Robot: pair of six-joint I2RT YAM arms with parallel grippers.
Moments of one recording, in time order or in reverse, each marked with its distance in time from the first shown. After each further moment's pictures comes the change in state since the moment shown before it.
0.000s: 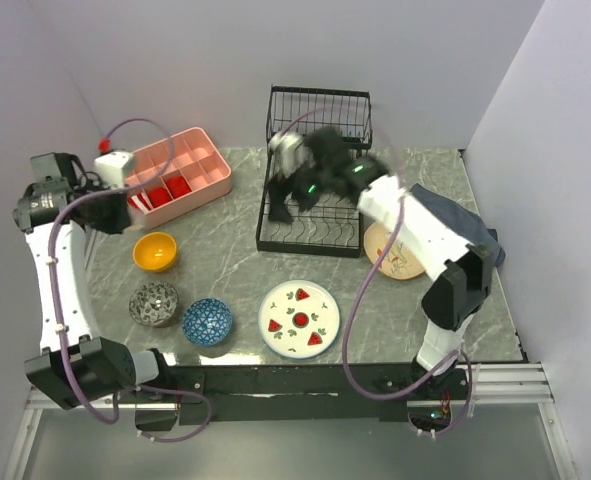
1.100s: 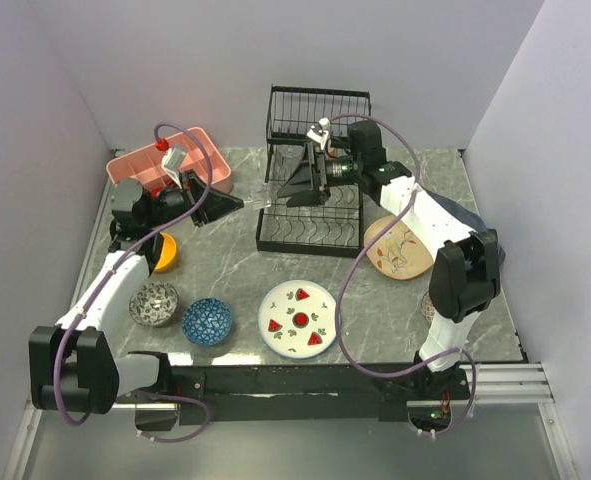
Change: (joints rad) left arm -0.456 -0.059 -0.653 1.720 0.774 -1.246; right arm -0.293 0.006 -0.216 0.554 -0.793 0.827
